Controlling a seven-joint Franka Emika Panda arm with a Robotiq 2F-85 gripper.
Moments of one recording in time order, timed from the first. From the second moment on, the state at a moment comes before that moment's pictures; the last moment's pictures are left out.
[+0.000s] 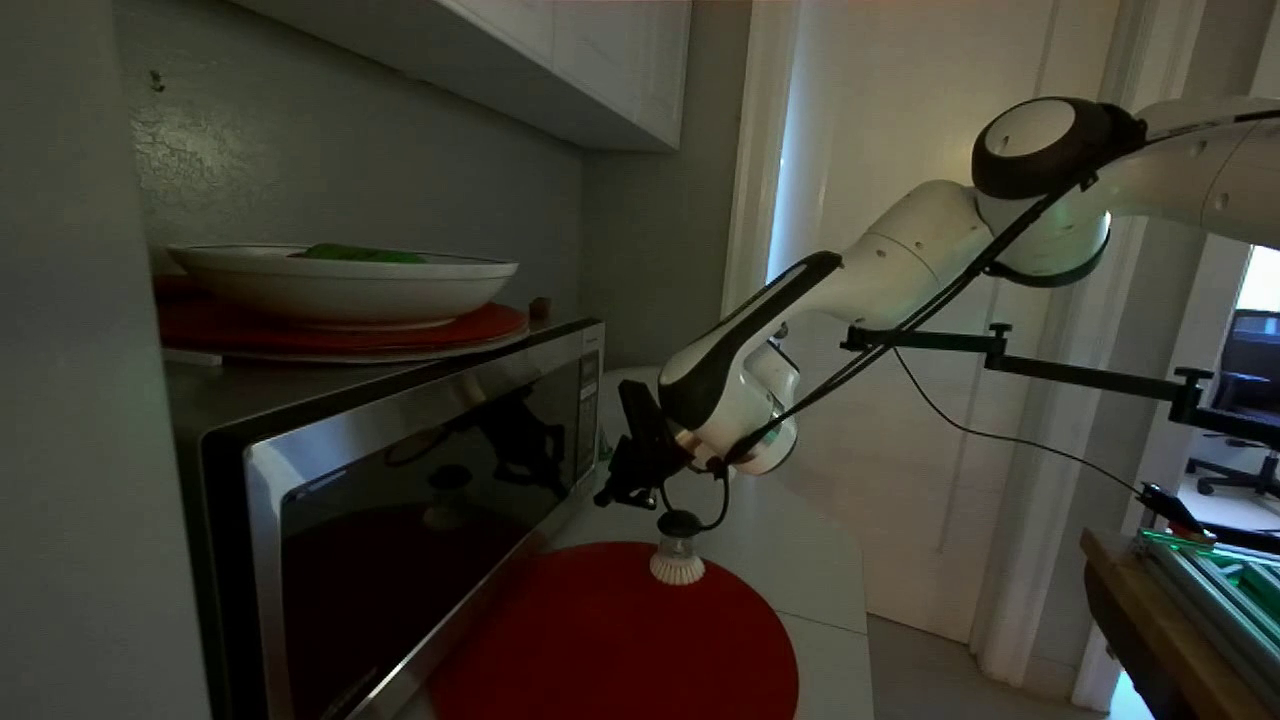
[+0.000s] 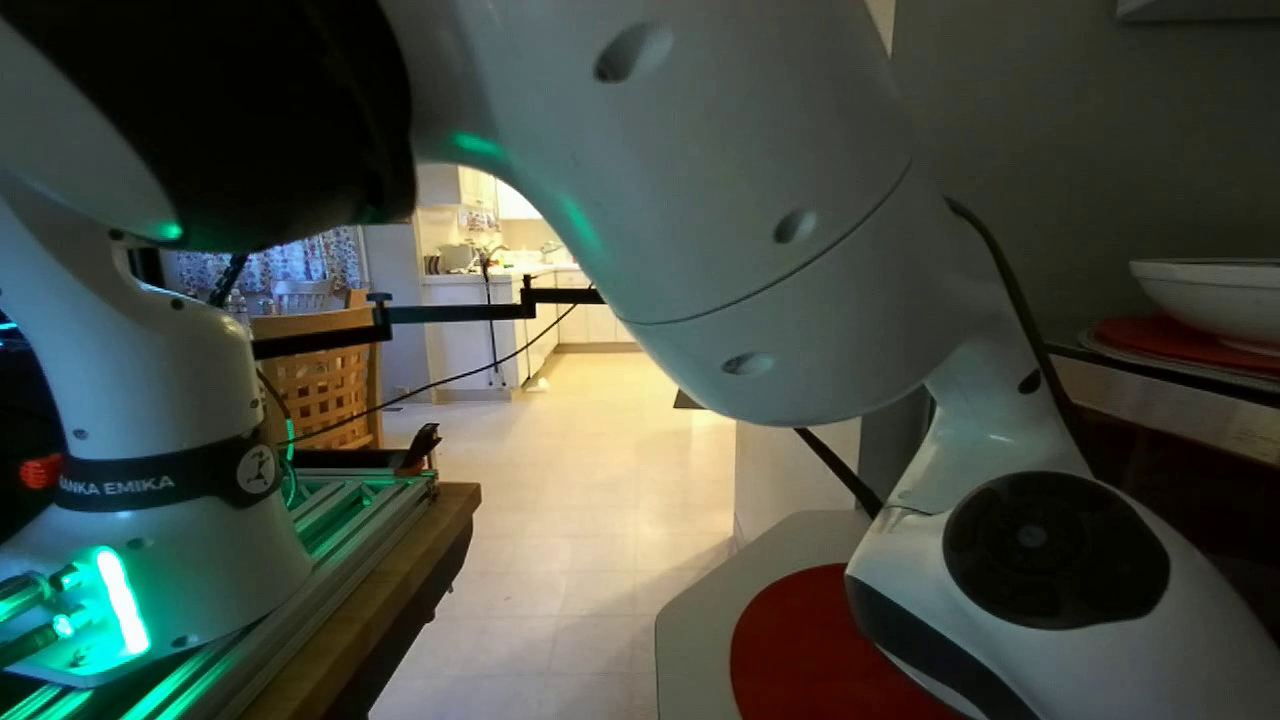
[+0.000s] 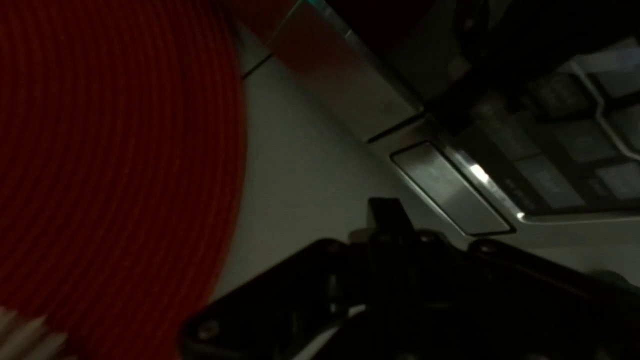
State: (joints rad) arm -0.74 1.27 0.64 -1.64 0.33 3.46 1.19
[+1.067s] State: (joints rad) arm -0.87 1.34 0.74 -1.68 0.17 3.50 1.19
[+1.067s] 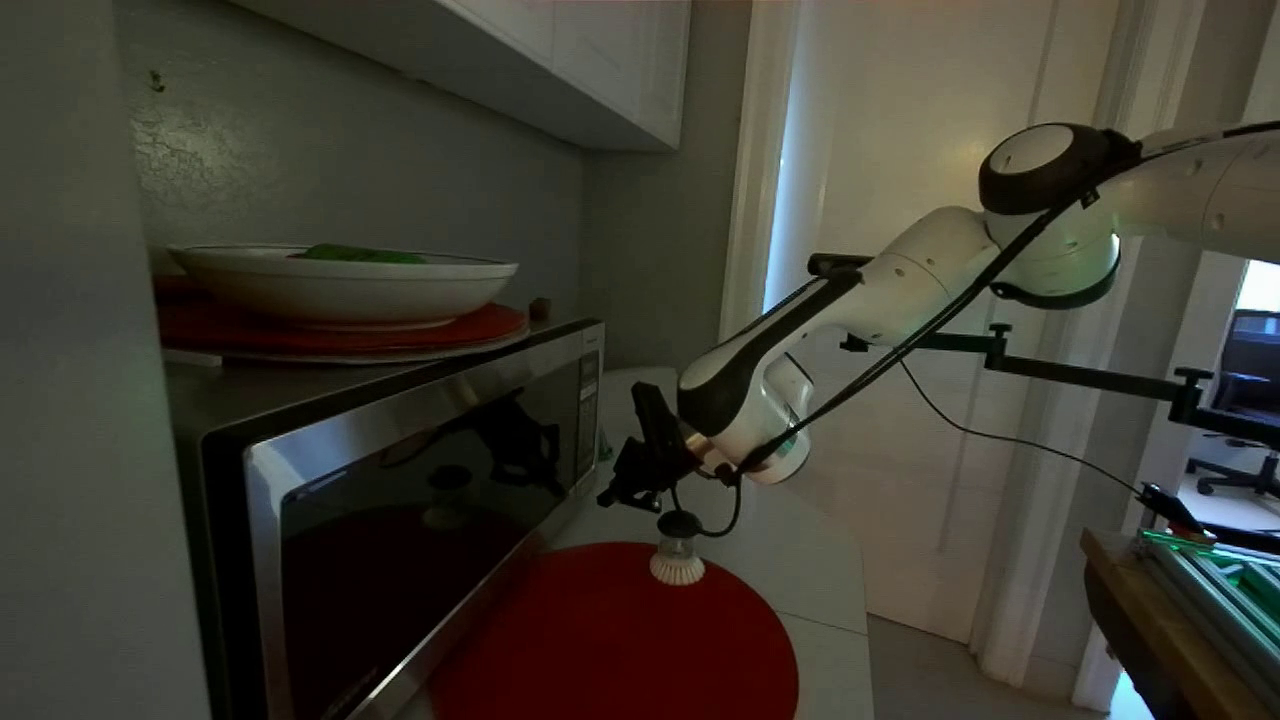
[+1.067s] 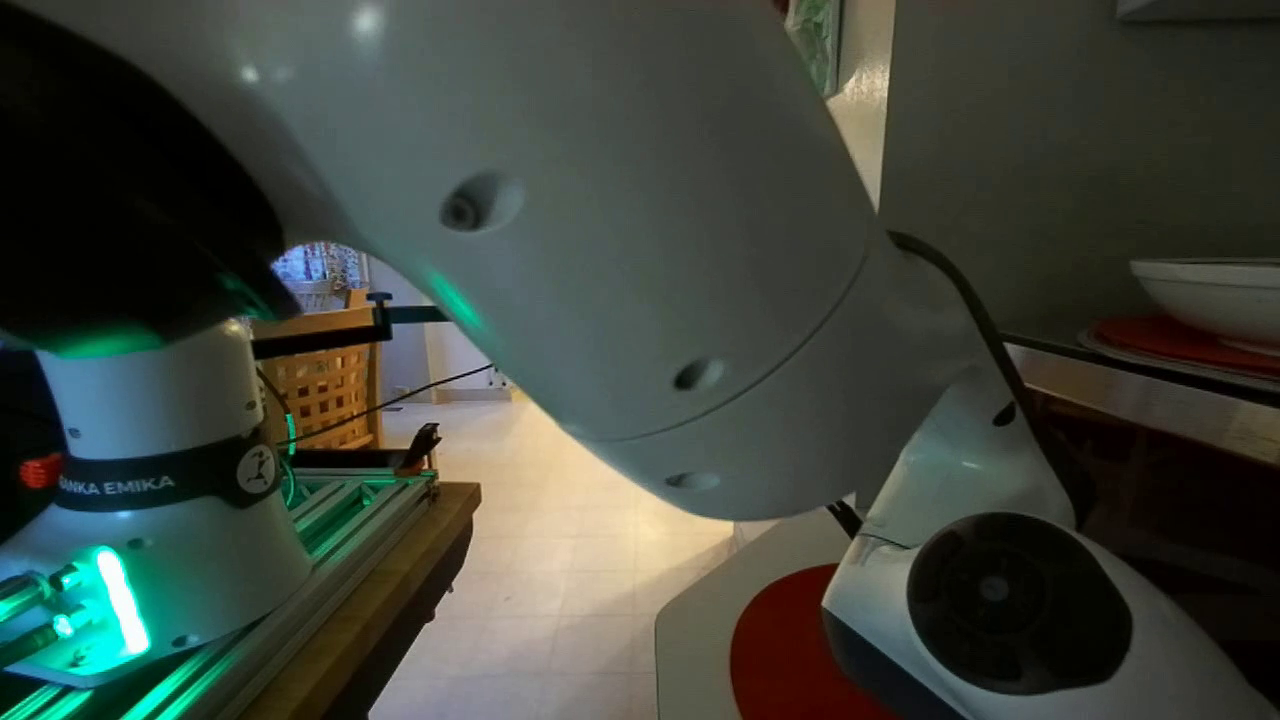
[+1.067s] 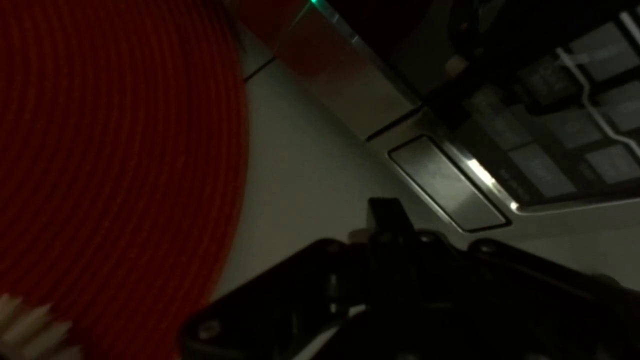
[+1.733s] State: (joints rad) arm -0.92 1.39 0.78 -1.70 0.09 3.52 1.17
